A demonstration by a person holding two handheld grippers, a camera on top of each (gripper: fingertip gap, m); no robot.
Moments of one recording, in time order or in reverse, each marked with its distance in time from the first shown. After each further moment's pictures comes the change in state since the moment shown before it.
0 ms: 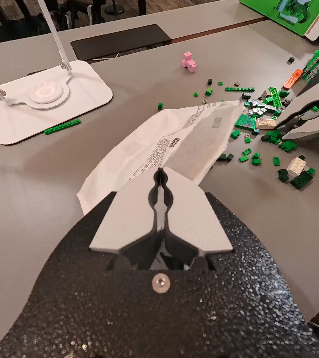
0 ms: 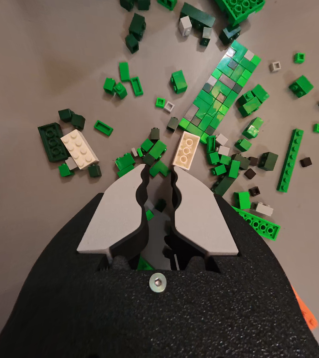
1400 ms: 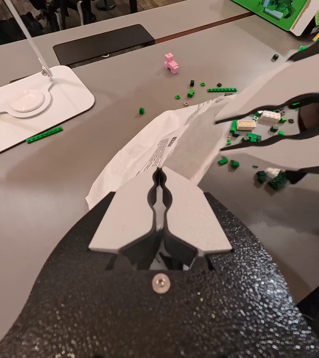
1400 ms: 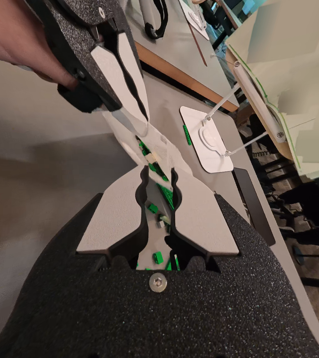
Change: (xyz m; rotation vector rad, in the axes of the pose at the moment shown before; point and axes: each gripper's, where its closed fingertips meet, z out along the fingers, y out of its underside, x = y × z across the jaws) left arm 0.034 -0.011 0.003 -0.022 0.015 0.028; right arm -0.048 -0.206 -0.023 0.464 0.377 -0.369
